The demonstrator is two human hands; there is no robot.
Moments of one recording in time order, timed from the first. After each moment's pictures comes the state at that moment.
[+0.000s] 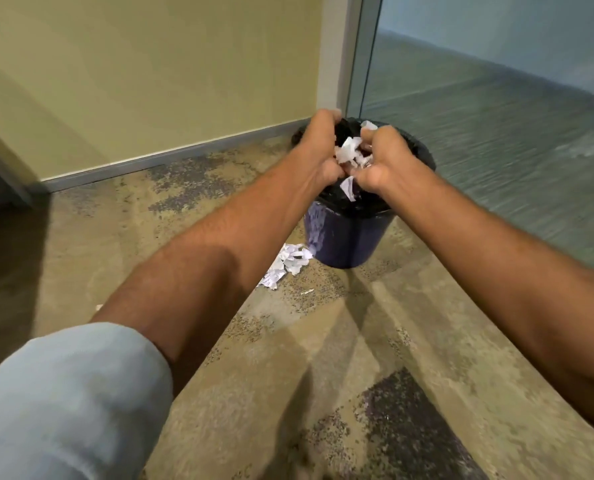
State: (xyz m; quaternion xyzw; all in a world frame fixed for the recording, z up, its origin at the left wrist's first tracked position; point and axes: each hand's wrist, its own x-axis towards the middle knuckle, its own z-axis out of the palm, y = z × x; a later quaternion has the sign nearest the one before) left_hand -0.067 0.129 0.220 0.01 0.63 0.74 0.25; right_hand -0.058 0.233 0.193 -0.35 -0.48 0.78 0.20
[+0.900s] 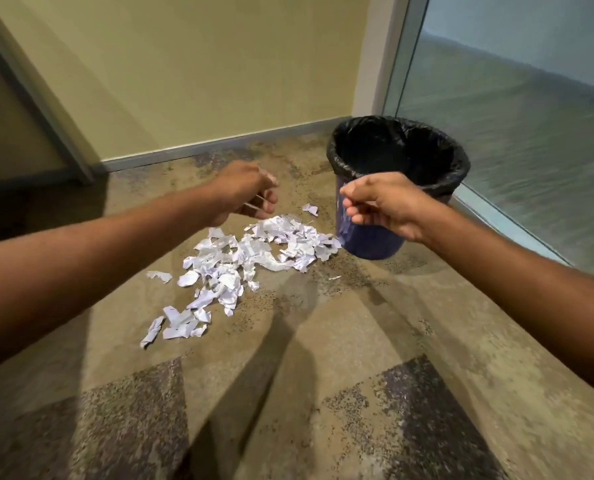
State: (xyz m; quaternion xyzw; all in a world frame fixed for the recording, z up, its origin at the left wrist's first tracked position) left_hand -0.099 -0.072 0.166 0.11 0.80 0.53 0.24; right_hand 0.002 0.192 0.145 -0.15 -0.73 0.67 -0.02
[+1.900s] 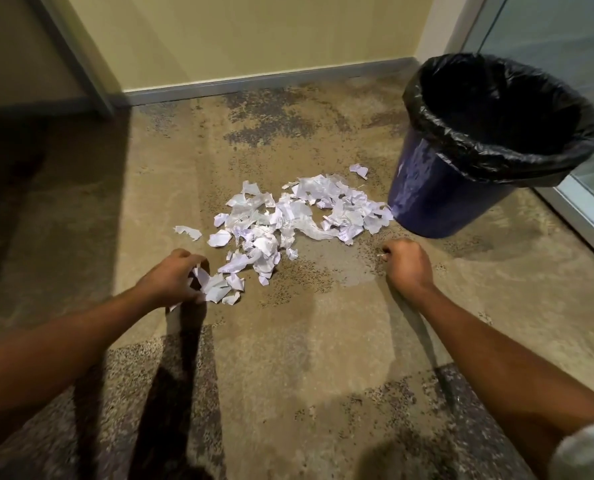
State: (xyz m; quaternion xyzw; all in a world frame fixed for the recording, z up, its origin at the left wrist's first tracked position) left_hand -0.104 -0.313 -0.085 0.14 0.96 0.11 0.22; right_hand -0.017 0.161 -0.108 -0.17 -0.98 0.11 0.05
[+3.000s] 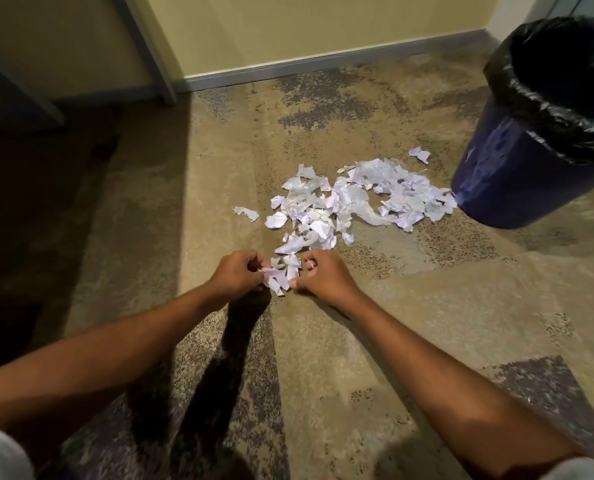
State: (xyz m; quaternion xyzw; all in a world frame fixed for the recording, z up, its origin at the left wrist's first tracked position) left_hand -0.051 -0.307 -0.090 -0.03 0.89 0.41 0.22; right_hand -0.004 -0.086 -0.083 -0.09 -0.82 0.55 -0.15
